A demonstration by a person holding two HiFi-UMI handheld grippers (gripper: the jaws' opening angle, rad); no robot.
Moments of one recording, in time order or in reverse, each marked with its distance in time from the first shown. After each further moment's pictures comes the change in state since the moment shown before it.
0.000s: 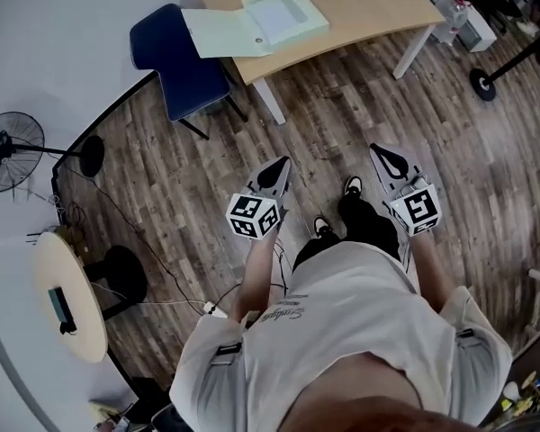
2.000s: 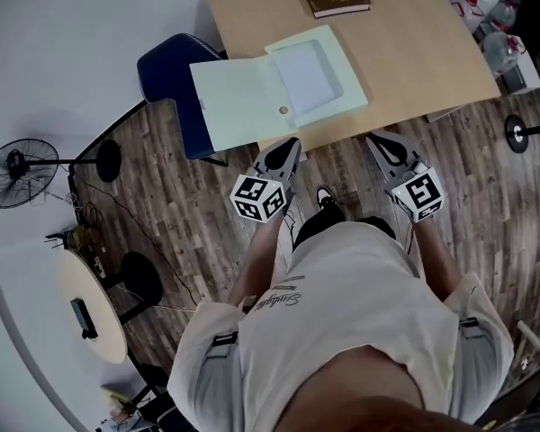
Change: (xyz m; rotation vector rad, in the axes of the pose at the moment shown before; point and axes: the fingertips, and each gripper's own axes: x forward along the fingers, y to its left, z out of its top) left arm 0.276 0.212 0.174 -0.022 0.001 0.060; right arm 0.316 -0.236 0.012 0.072 -0.010 0.208
